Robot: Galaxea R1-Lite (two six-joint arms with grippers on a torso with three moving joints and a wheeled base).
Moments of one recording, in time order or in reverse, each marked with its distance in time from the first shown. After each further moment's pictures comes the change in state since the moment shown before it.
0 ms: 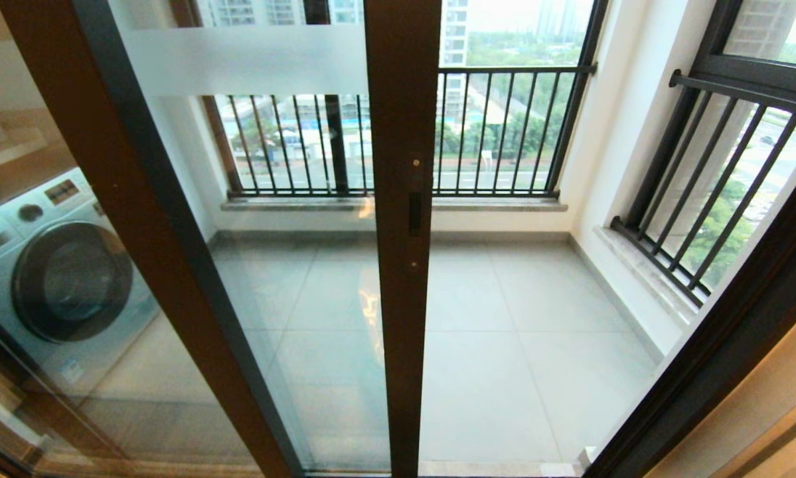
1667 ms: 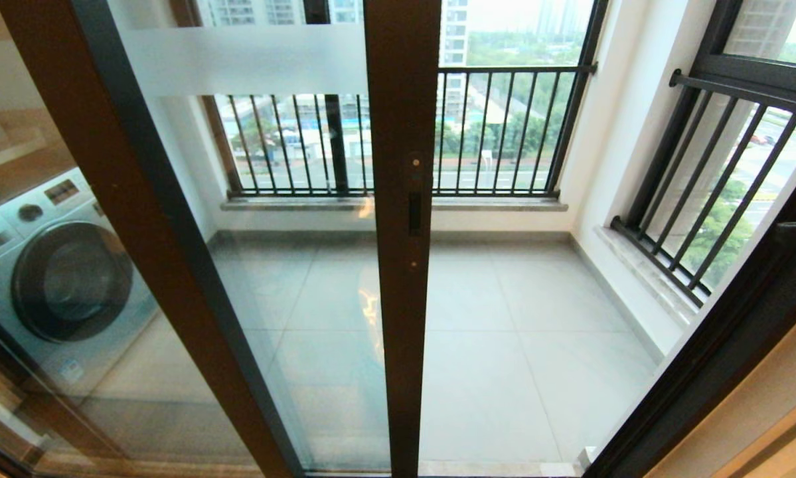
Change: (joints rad) left arm 0.000 0.000 0.011 -0.037 0.001 0.001; right arm 0.305 1.032 -1.121 0.306 0.249 0.192
